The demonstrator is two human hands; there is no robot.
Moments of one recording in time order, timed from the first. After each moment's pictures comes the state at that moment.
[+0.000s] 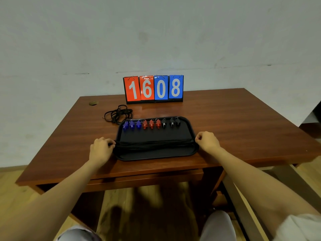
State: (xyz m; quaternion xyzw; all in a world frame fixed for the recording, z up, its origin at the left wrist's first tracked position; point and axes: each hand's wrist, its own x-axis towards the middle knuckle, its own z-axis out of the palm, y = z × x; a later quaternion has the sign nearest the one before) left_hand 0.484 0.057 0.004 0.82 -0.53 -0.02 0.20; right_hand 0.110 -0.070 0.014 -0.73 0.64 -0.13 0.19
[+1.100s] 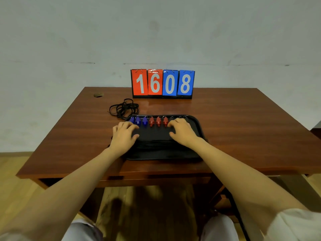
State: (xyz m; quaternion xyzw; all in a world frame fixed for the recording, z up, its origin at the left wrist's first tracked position) left_hand 0.455 0.013 0.012 0.74 -0.64 0.01 0.18; right_hand 0.227 -0.075 0.041 -0.88 0.45 -0.09 0.11
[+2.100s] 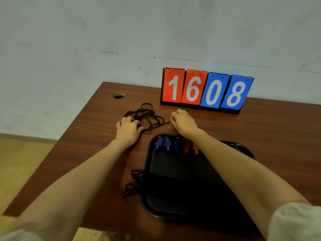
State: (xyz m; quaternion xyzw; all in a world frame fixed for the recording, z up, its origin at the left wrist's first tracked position) left_hand 0.602 -0.124 -0.021 0.84 -0.54 -0.04 0.11; right_hand 0.412 -0.238 0.015 -0.91 0.39 -0.06 0.11
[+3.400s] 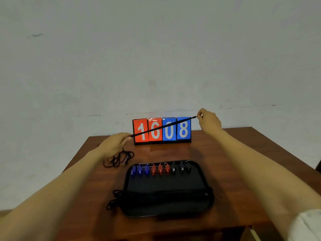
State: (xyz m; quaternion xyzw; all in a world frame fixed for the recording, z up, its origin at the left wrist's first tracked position) left_hand 0.509 -0.037 0.168 0.68 -0.70 -0.06 0.21; right_hand 0.180 -0.182 0.200 -0.74 0.58 -0.33 0.06
